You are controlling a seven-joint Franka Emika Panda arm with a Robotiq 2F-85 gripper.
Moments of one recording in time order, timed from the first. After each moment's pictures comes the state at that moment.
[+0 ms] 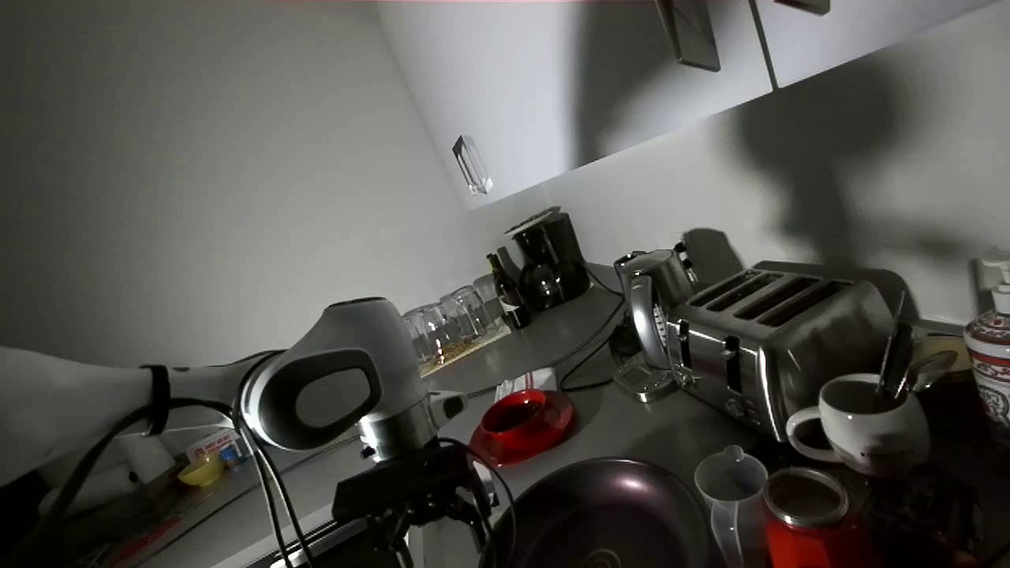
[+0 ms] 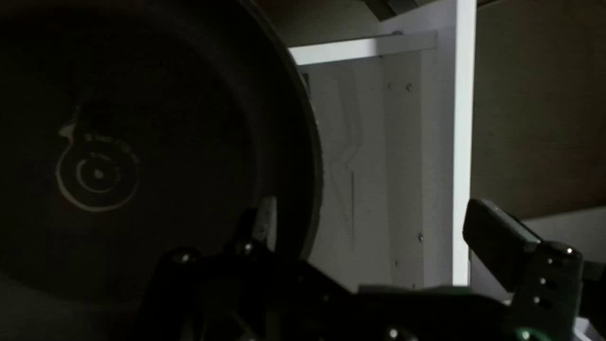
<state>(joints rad) -0.09 0.24 0.06 -1.87 -0.01 1.98 -0.83</state>
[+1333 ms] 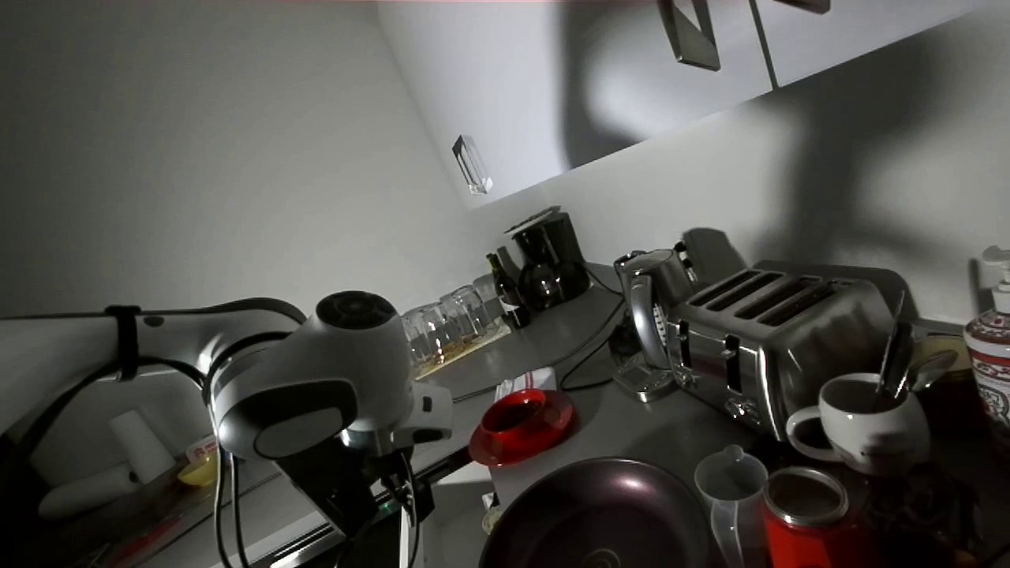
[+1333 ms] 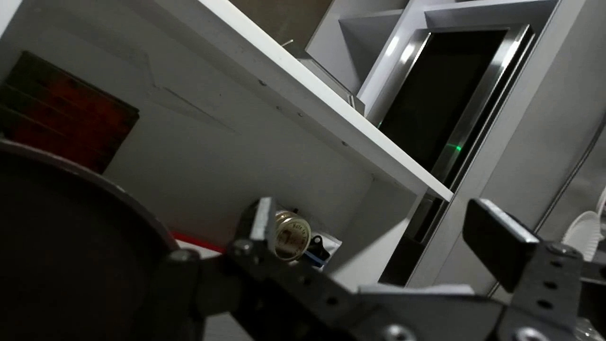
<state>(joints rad) -0.10 0.16 0.03 -1.94 0.61 2.00 -0.33</state>
